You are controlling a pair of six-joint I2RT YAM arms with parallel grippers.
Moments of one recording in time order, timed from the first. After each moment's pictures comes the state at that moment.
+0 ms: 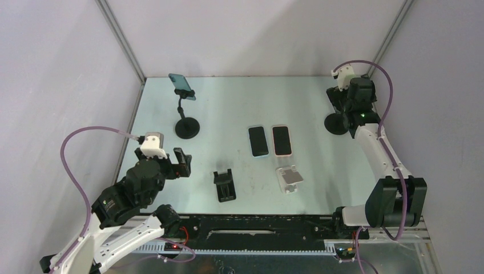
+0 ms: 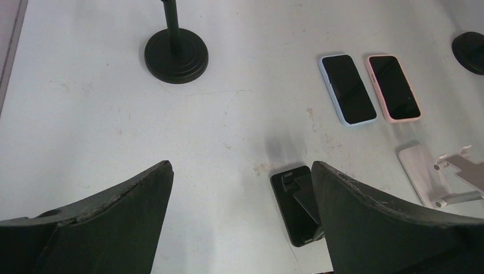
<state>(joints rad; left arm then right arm) -0.83 0.42 0.88 -0.90 -0.62 -0.43 0.01 1.37 1.12 -0.15 0.25 -0.50</state>
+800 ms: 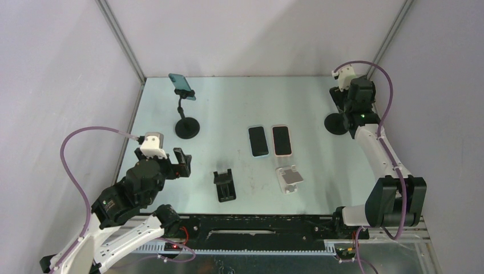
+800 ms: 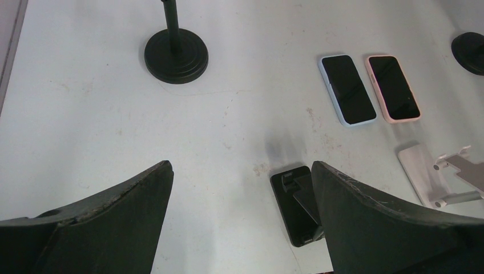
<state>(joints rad) -0.83 0.42 0.88 -0.90 -0.62 -0.43 0.01 1.37 1.10 -0.12 0.26 -0.51</state>
